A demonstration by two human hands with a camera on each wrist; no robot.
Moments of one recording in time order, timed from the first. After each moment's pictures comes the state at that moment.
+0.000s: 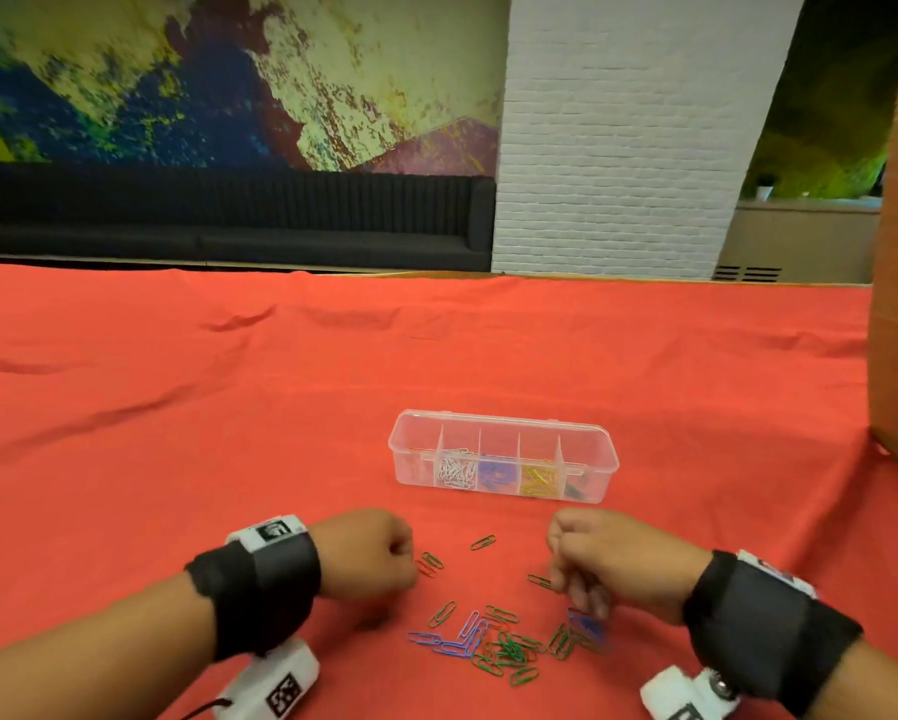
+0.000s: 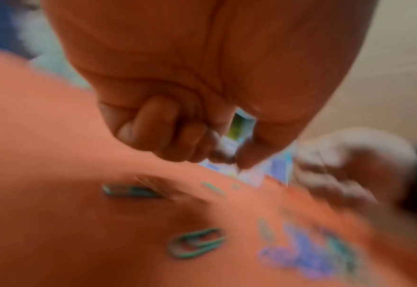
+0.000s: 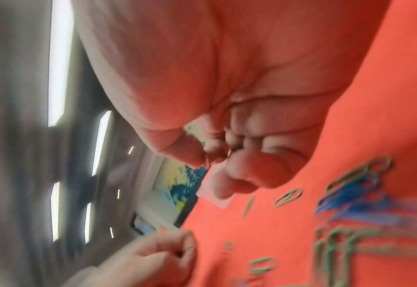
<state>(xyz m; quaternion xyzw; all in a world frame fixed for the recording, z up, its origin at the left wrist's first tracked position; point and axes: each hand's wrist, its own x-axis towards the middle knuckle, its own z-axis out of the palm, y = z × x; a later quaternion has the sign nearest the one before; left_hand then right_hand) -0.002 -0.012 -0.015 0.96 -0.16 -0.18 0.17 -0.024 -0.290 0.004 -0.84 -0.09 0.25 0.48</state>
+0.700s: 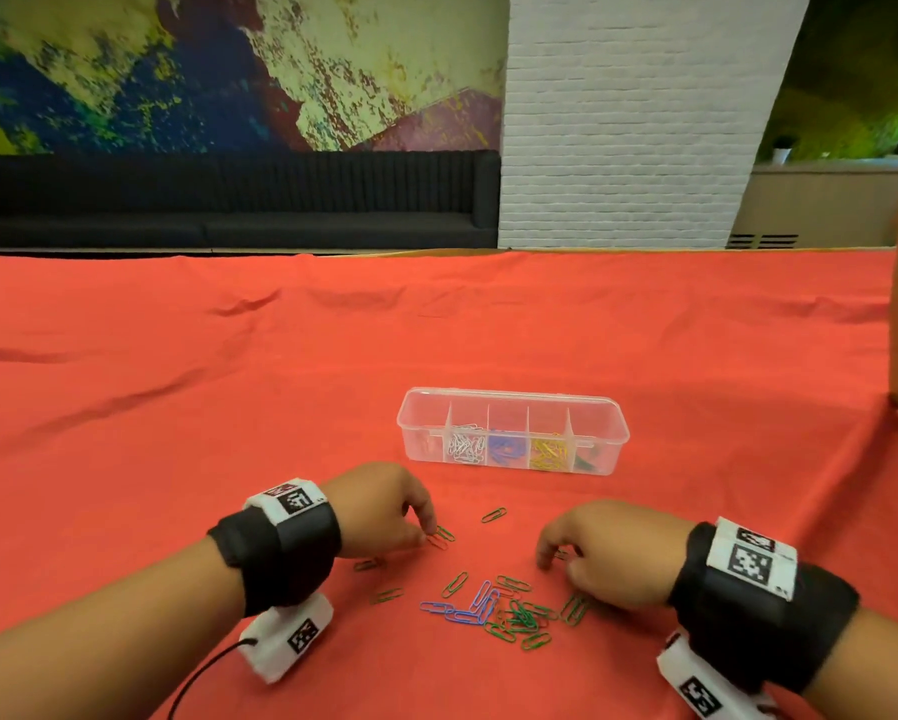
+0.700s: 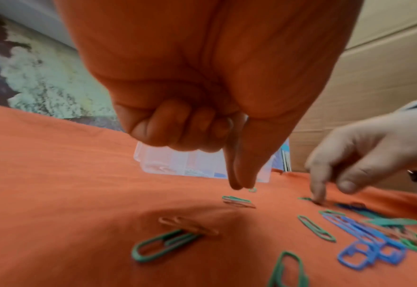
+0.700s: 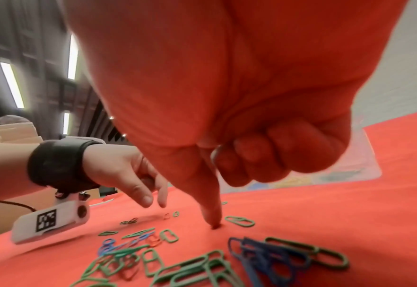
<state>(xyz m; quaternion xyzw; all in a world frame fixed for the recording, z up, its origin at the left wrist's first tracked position) 0.007 -0.013 -0.002 0.97 -0.22 -0.10 0.10 -0.027 -0.282 0.001 -0.96 -0.24 0.15 0.07</state>
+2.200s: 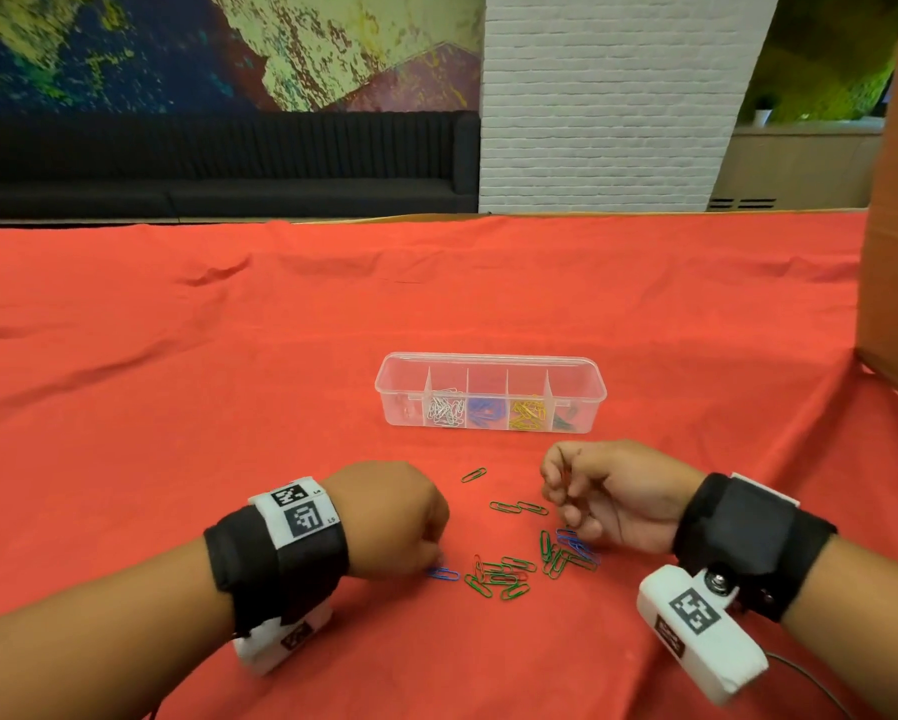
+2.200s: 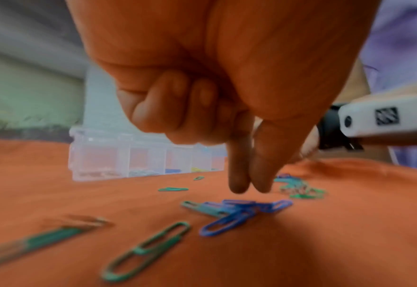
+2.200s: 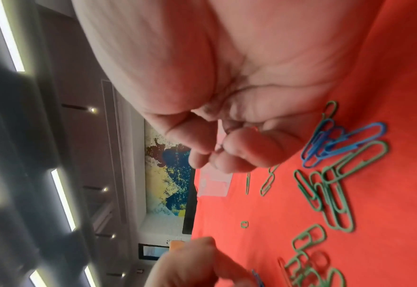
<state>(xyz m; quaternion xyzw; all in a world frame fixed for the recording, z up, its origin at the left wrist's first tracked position) -0.031 -0.046 -0.005 0.94 -0.33 -0.08 -0.04 -0.020 -0.310 -0.014 -0.63 0.01 0.33 0.70</state>
